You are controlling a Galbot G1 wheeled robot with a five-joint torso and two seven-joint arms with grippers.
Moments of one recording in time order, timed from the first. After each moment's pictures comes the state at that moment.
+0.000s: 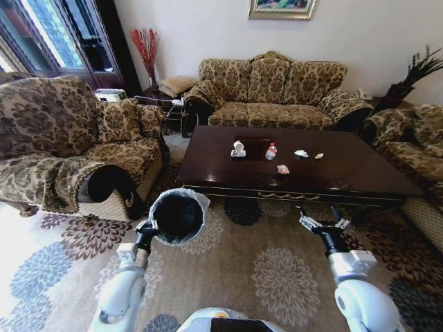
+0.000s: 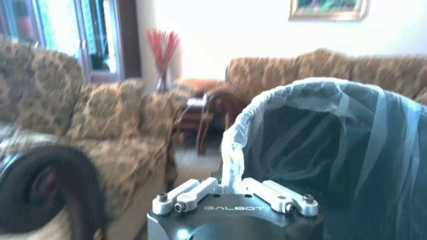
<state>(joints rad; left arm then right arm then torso) 1.61 -1.42 -0.70 -2.31 -0.22 0.25 -0.04 -1.66 1.29 0.80 2.30 0.26 -0.15 0.05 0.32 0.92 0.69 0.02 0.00</state>
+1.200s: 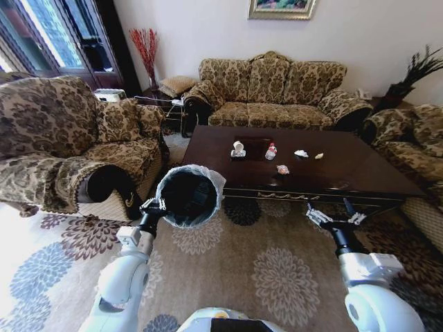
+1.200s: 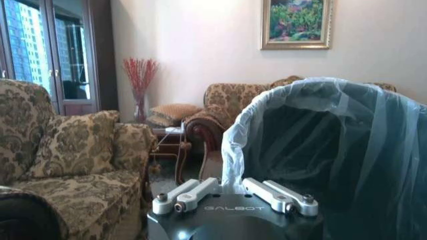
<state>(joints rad) 1.51 -1.41 -0.65 -2.34 -0.17 0.28 -0.01 -1.70 1.31 0.82 2.43 0.27 -0.17 0.08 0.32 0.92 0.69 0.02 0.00</state>
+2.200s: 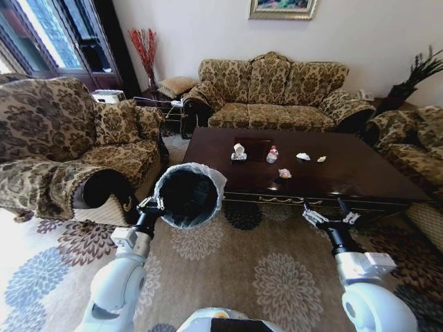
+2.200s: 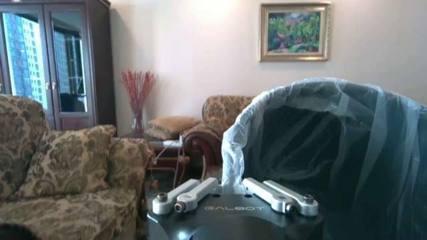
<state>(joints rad) 1.52 -1.42 -0.66 -2.39 -0.17 0.27 0.00 -1.69 1.31 0.79 2.40 0.27 -0.16 0.07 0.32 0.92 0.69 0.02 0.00</state>
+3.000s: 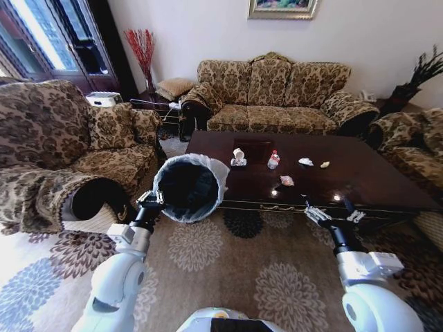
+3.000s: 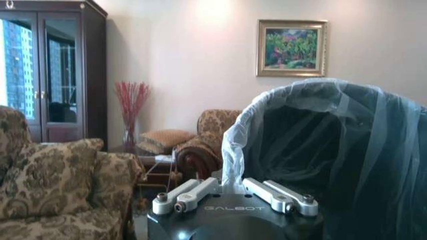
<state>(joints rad) 1.49 -1.39 -0.67 -2.40 -0.23 0.25 -0.01 -1.69 1.36 0.80 2.49 0.25 -0.21 0.09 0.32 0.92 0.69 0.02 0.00</state>
